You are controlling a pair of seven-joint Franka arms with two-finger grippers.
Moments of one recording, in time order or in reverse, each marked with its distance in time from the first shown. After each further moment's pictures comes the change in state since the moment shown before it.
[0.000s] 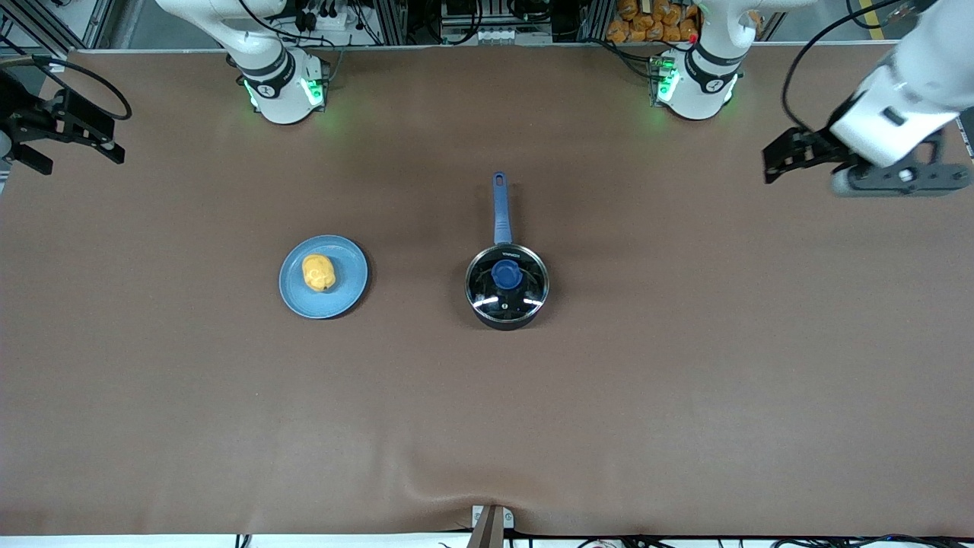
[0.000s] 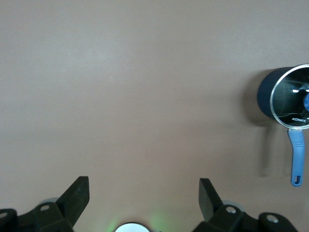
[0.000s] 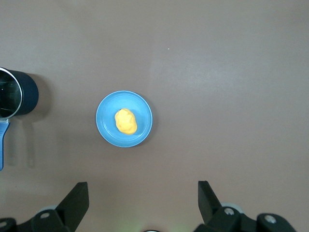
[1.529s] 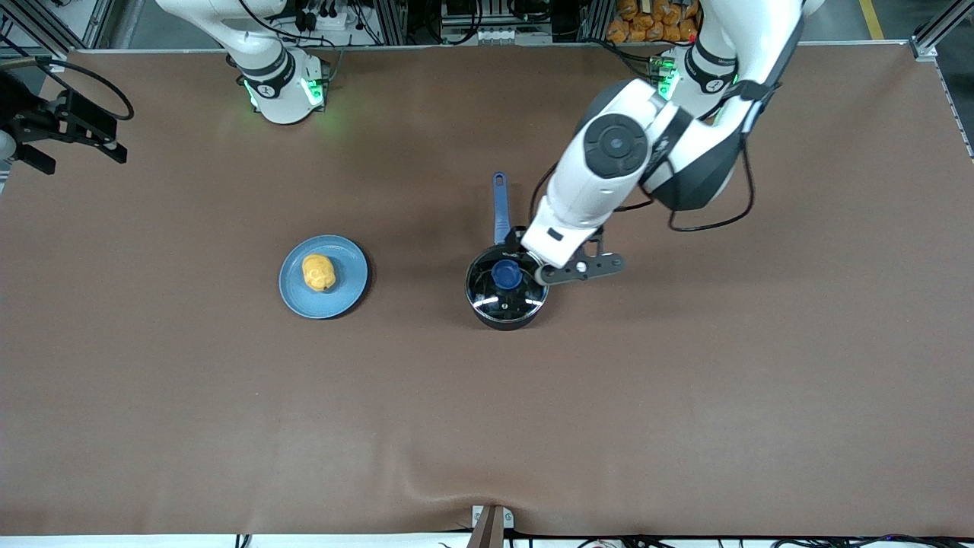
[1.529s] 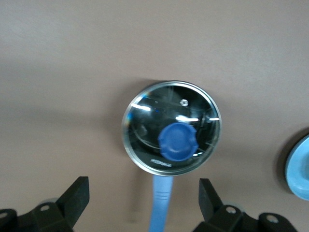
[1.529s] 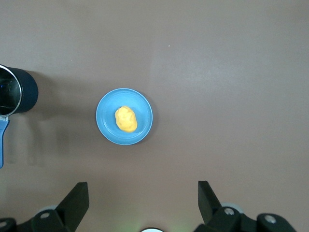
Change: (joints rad) left arm -0.341 0.503 -0.155 0.149 0.007 0.426 -0.705; right arm 0.000 0.002 0.000 -0.002 0.000 -0.008 0.000
